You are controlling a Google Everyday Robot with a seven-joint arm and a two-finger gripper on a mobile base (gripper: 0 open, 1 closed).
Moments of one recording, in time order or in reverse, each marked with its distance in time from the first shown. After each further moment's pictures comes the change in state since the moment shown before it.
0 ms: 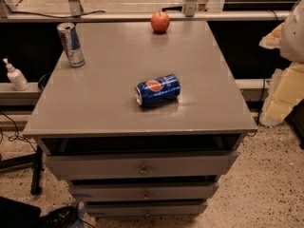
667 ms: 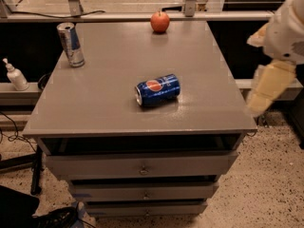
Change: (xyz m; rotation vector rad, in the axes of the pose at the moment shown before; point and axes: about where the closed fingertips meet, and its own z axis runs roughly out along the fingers) arm -0.018 -0.022 0.023 0.010 -0.042 -0.004
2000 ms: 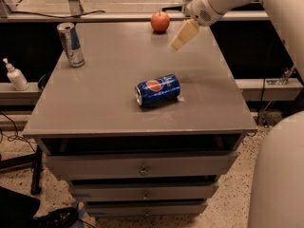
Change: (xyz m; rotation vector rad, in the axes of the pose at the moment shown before) arm -0.150 -0.221 0.129 0.112 -0.437 0.105
